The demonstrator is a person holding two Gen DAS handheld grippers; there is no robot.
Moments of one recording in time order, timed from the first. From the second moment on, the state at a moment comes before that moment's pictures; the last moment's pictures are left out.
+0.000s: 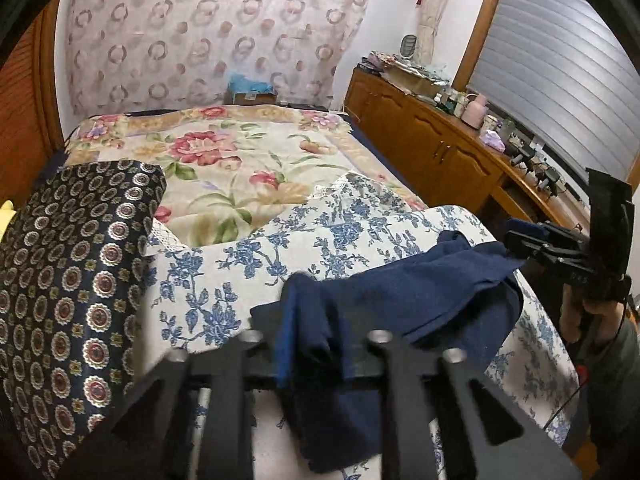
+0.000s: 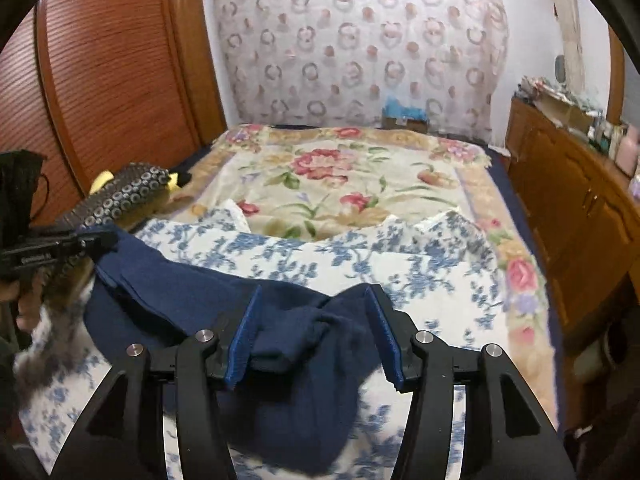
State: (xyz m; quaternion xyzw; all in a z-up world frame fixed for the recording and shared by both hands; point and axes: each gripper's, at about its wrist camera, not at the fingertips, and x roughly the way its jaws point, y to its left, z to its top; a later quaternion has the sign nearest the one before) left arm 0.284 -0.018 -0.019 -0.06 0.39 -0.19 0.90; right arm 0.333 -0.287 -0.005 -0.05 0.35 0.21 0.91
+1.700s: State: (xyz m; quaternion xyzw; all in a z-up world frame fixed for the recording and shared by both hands) left arm 0.314 -0.033 -0.076 -0.05 0.44 -0.18 0.88; right arm 0.347 -0.273 -0.056 -0.03 0.37 0.29 0.88
